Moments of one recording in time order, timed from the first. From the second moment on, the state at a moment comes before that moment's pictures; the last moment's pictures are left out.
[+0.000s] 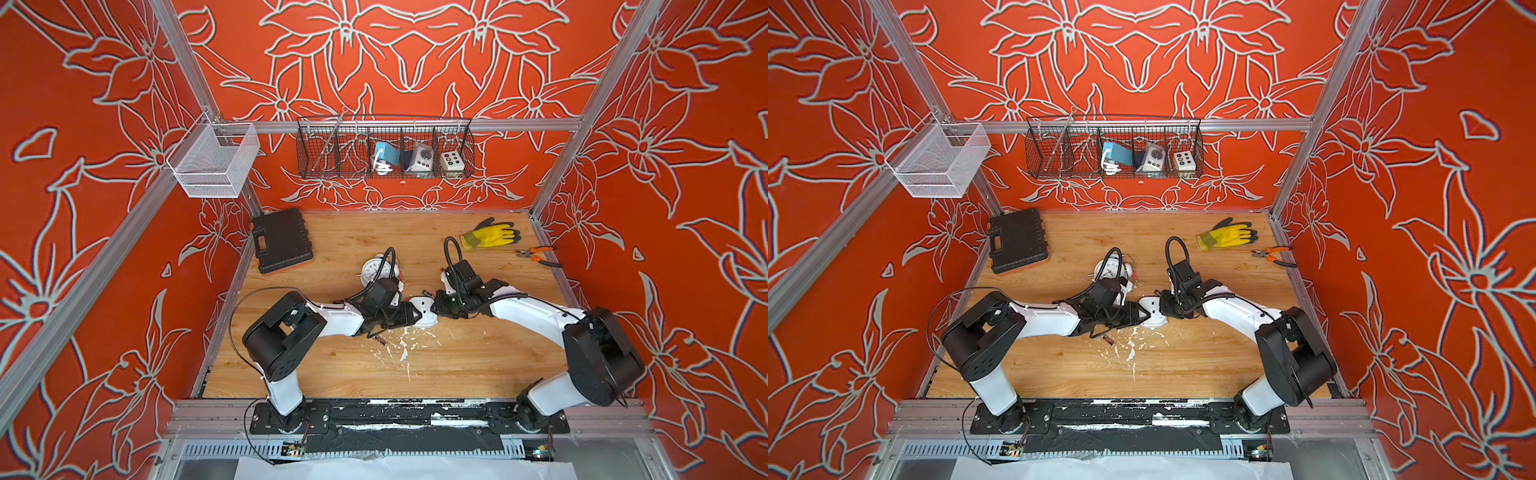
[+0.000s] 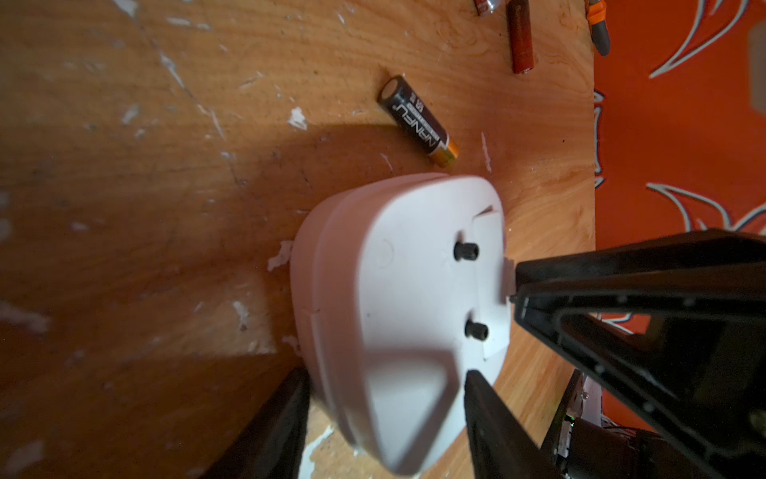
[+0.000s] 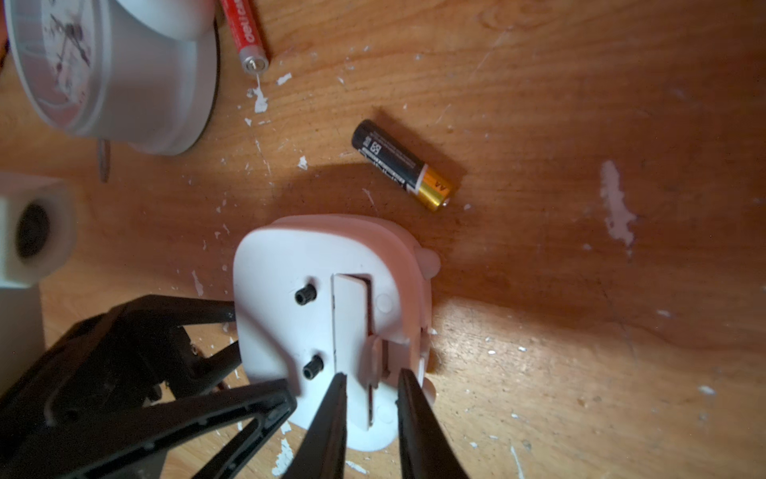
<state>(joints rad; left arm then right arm) -0.69 1.75 0.78 0.21 0.36 -0.85 0.57 1.51 0.87 -0.46 -0.22 0.64</state>
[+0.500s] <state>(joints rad) -0.69 1.75 0.78 0.21 0.36 -0.85 0.57 1.54 0.89 -0.45 -0.22 0.62</state>
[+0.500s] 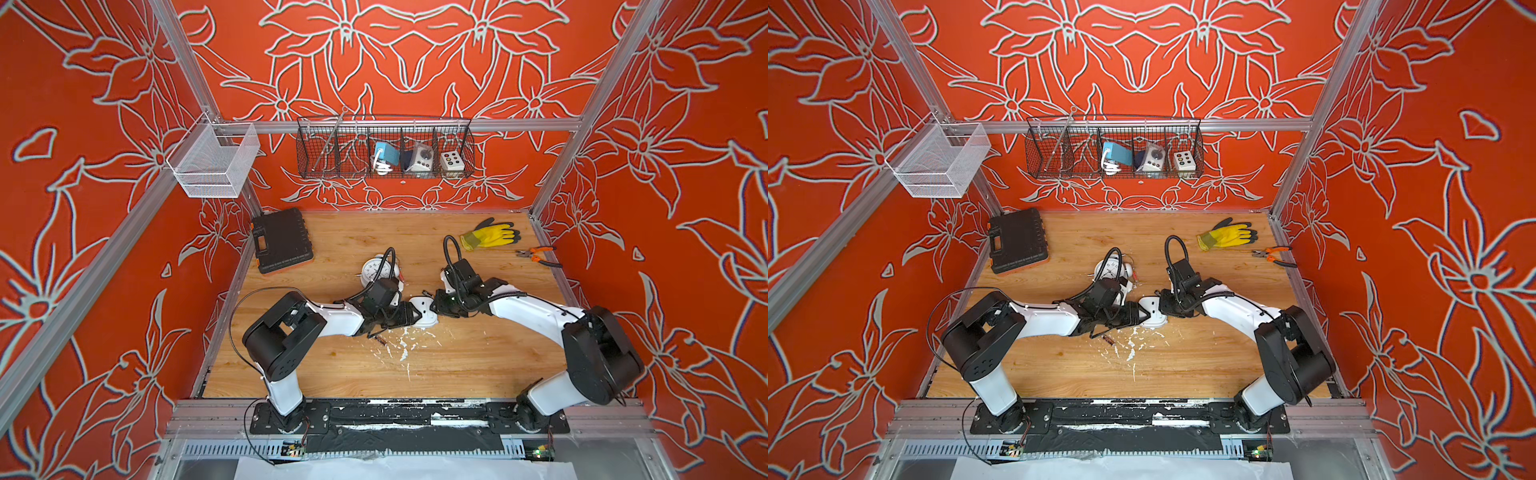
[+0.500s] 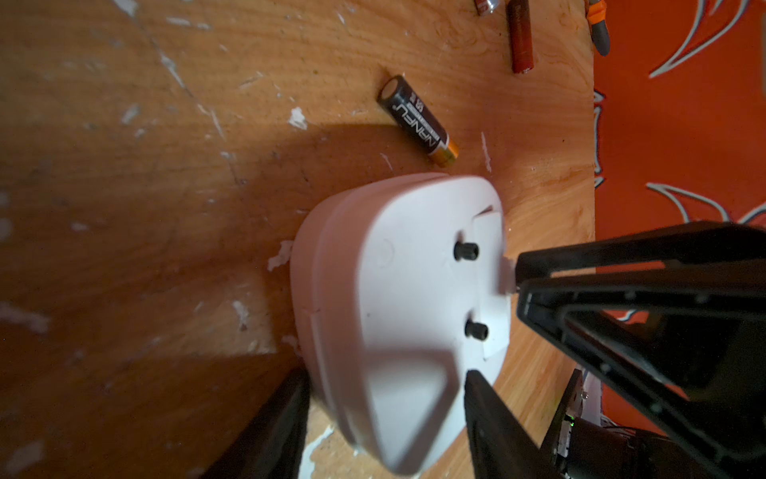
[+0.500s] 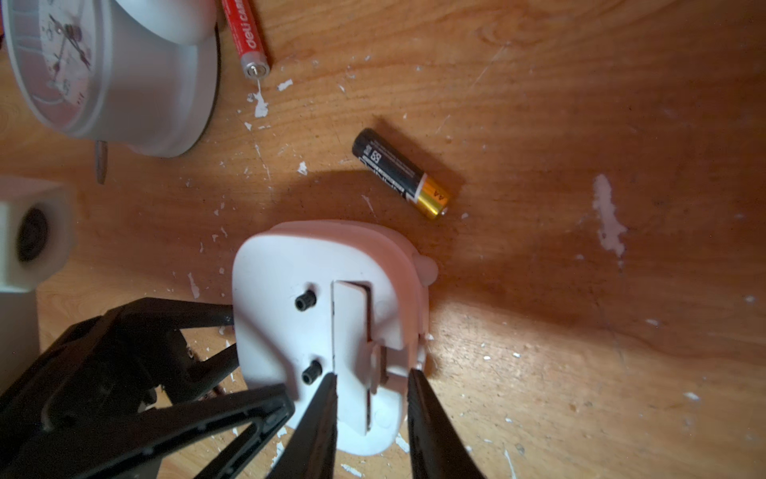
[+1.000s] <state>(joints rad) -0.69 1.75 0.78 0.21 0.36 -0.85 0.56 1.56 0.89 -0.42 -0.22 0.61</state>
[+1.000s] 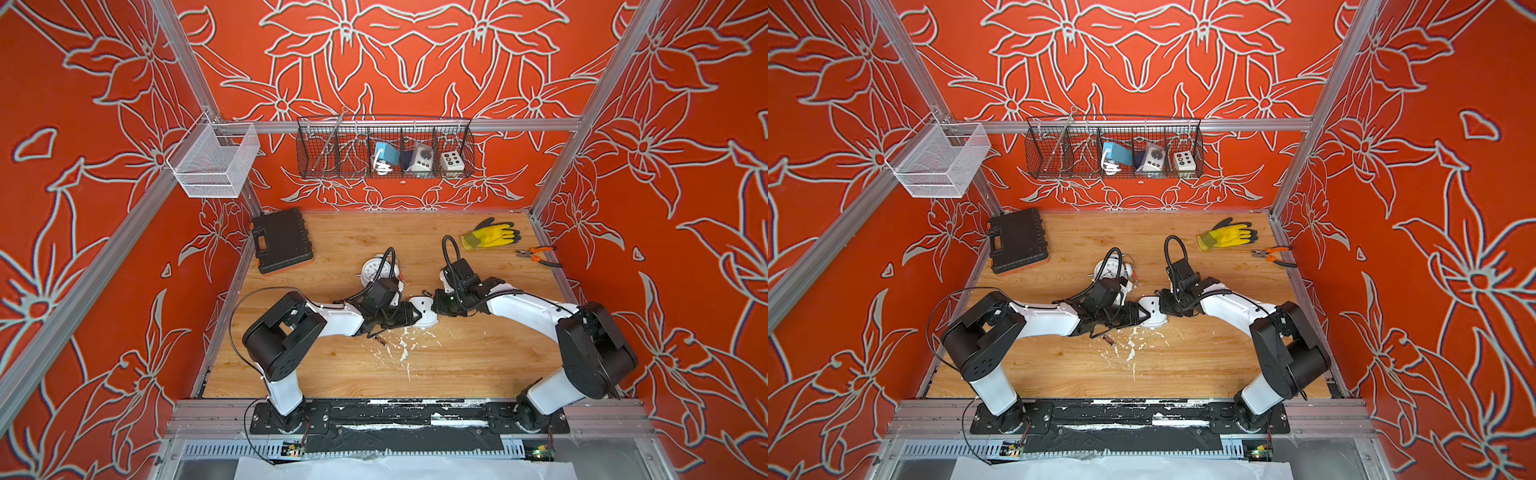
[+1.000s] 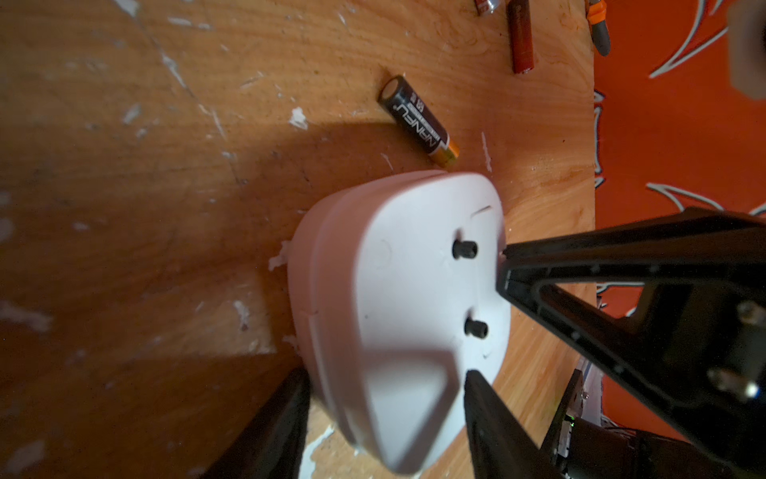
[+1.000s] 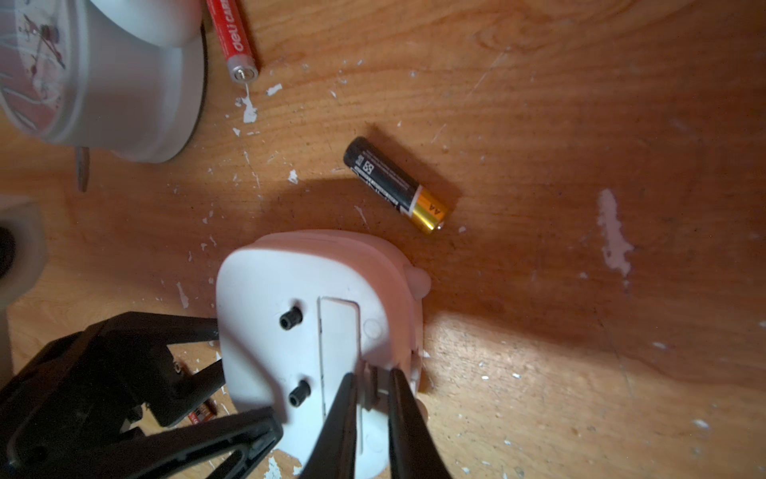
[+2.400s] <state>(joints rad) -0.68 1.74 0.78 0.21 0.34 -0.84 0.56 1.51 0.88 -0.38 -0.30 0.56</state>
